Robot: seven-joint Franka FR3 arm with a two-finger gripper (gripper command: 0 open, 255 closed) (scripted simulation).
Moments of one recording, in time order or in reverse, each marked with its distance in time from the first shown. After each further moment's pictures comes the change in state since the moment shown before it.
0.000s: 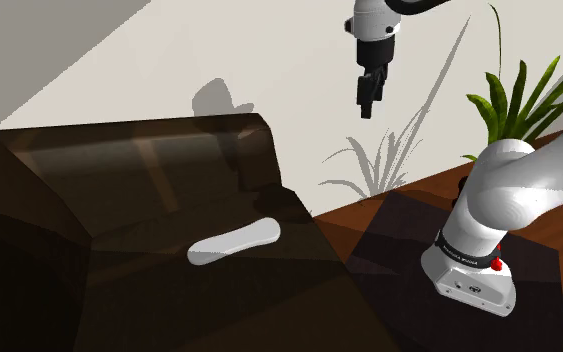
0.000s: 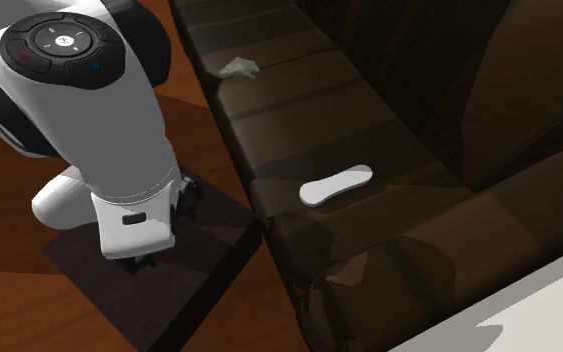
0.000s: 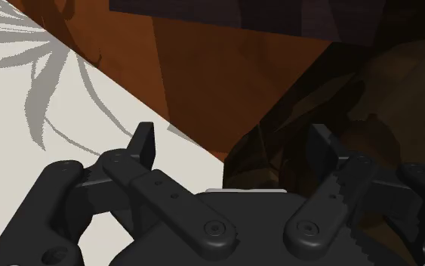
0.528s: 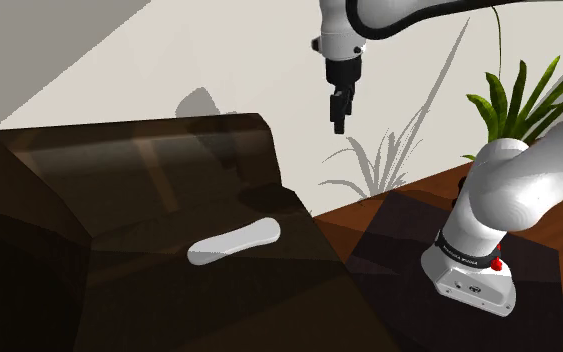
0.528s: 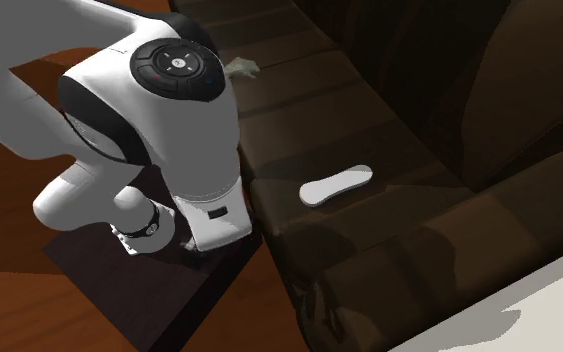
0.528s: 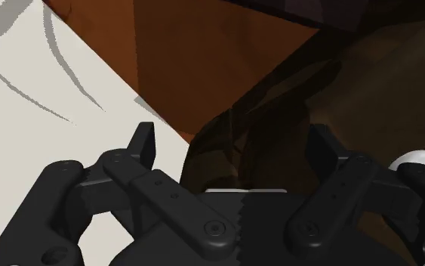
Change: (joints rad) arm 0.065 0.140 0.054 0.019 0.038 0.134 -0.035
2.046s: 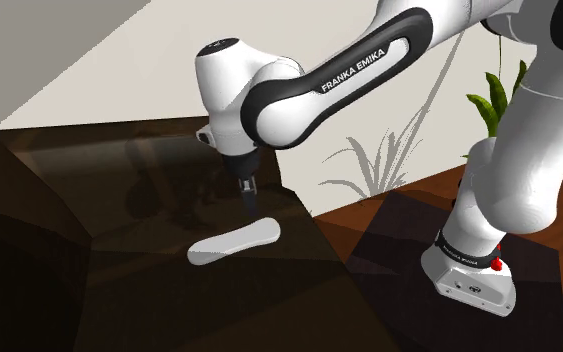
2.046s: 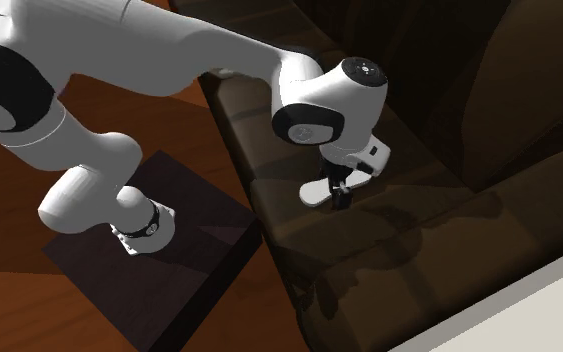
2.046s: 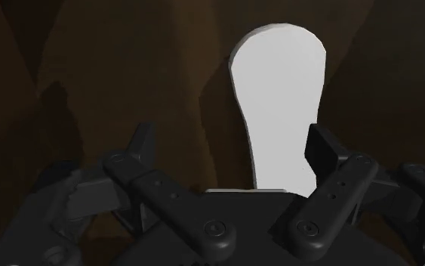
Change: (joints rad) arm 0.212 0.597 0.243 0.252 -0.018 0.393 -0.099
